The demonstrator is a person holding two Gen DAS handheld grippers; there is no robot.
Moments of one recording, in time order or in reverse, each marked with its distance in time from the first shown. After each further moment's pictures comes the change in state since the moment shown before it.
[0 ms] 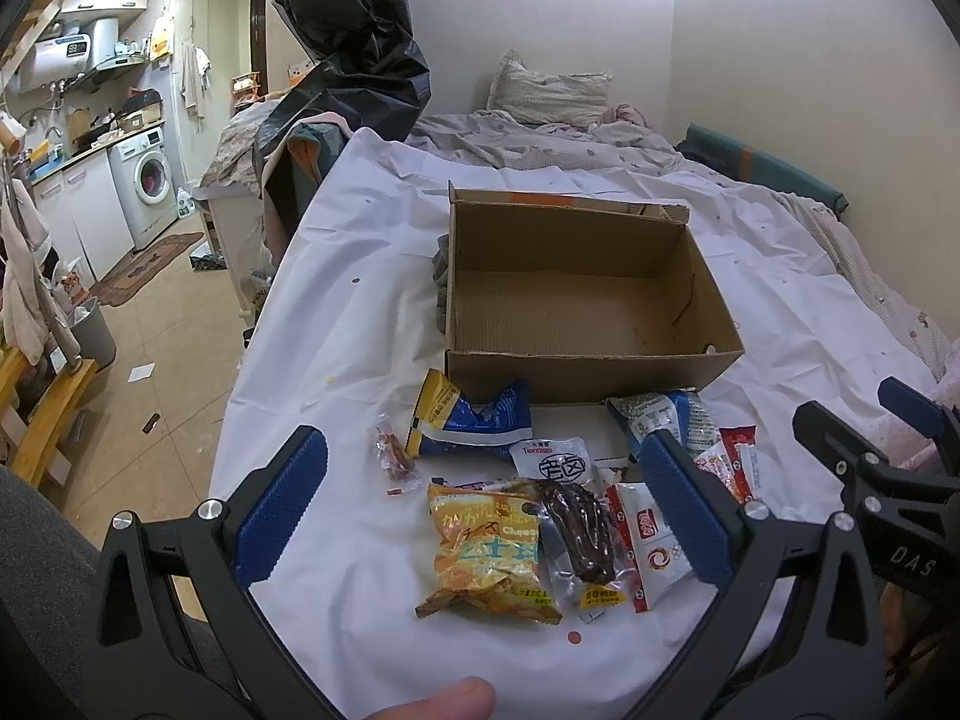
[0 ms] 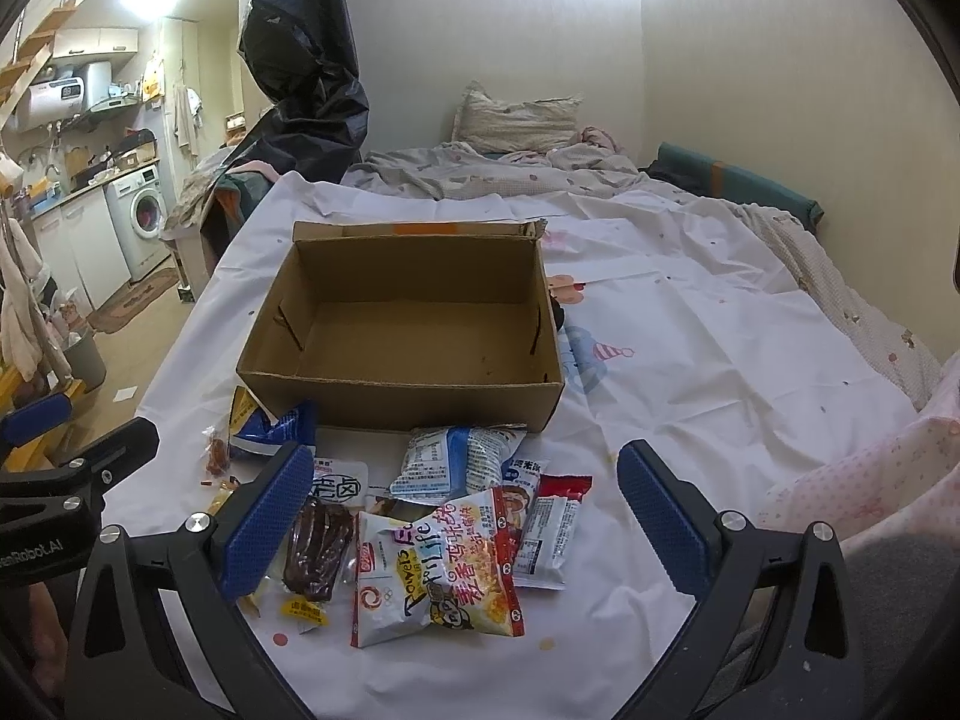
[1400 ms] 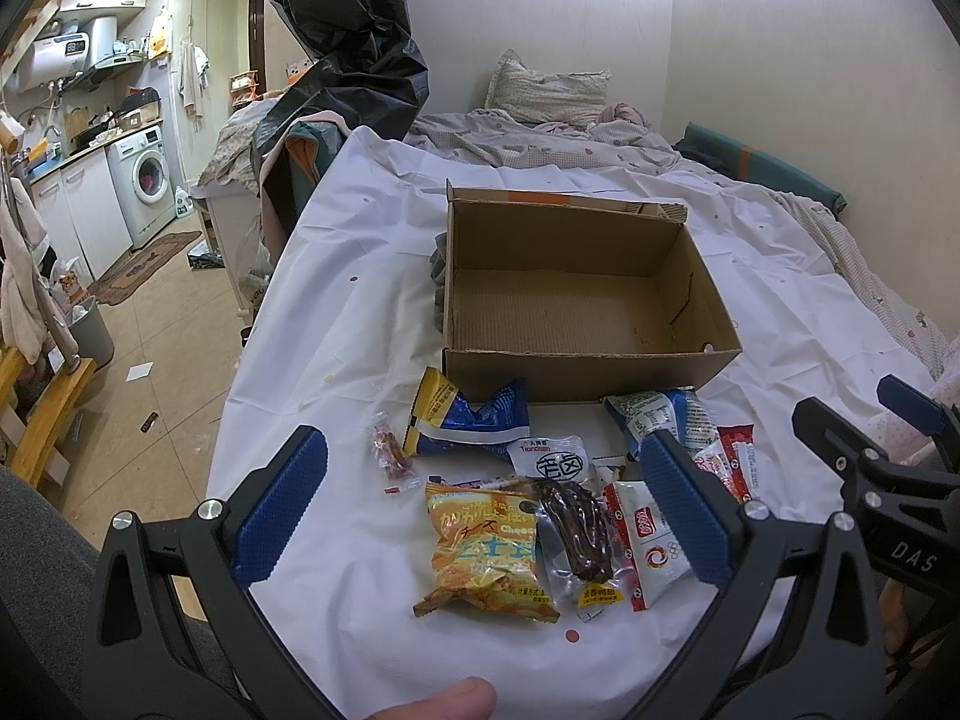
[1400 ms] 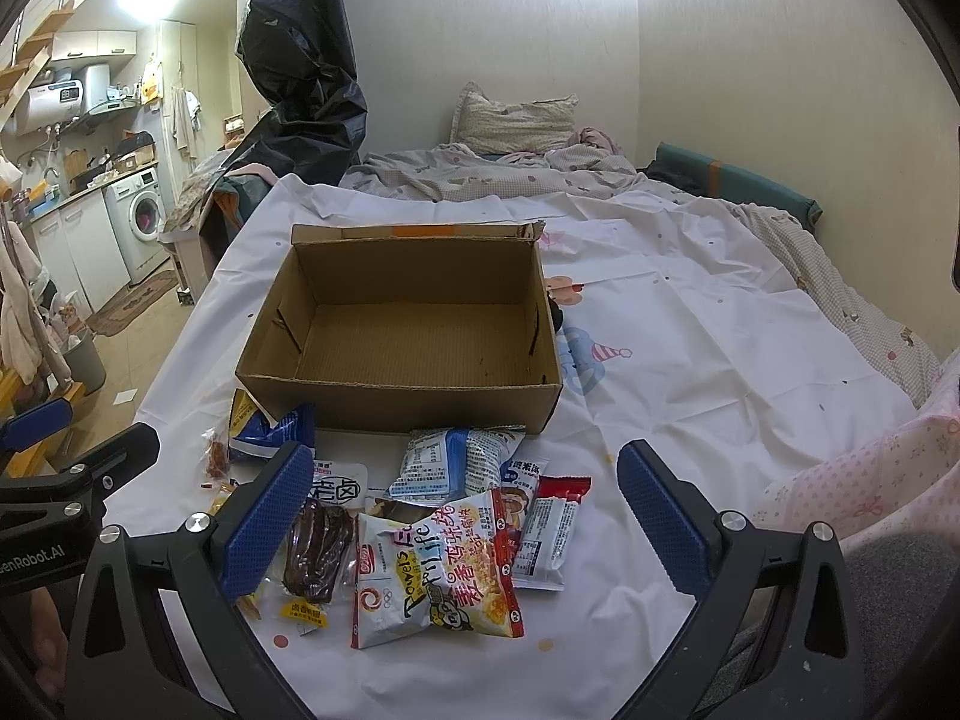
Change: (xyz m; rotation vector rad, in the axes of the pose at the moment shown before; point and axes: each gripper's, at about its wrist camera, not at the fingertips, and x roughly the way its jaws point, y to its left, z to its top) left arm -0.001 -0.001 0.000 0.003 -0.002 -0.005; right arm 0.000 -0.002 0.000 0.002 -0.001 0.000
